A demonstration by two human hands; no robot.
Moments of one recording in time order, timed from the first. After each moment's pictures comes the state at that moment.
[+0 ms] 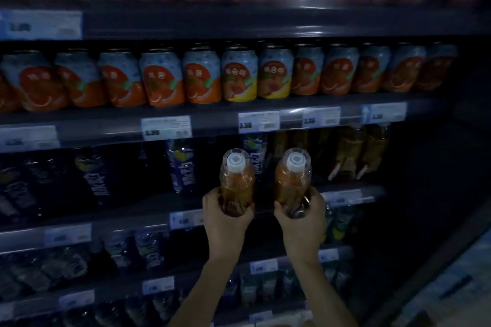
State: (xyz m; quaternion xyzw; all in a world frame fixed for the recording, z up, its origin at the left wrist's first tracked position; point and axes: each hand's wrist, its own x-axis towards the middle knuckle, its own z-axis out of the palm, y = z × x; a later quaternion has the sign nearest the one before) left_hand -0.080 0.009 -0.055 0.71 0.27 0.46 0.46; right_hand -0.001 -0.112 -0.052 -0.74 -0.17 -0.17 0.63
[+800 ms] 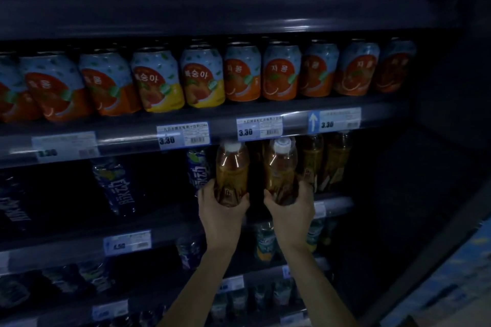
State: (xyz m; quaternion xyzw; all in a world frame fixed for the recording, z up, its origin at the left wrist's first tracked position) left_hand 0.037 -0.045 -0.043 0.70 0.30 0.45 0.47; right_hand 0.113 -0.148 -0.046 -0.74 -0.17 -0.18 0.63
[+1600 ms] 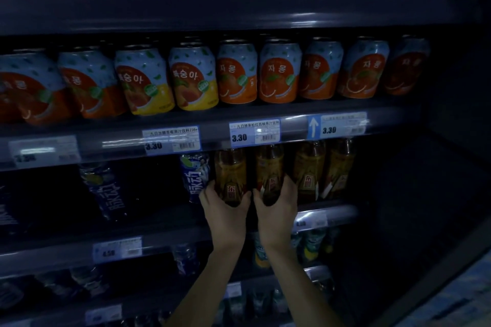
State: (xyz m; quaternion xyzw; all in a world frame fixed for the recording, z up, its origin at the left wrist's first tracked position) left_hand 0.073 -0.050 -0.049 0.70 0.36 0.44 0.44; right_hand 0.126 -0.114 -0.057 -0.78 -0.16 -0.14 0.59
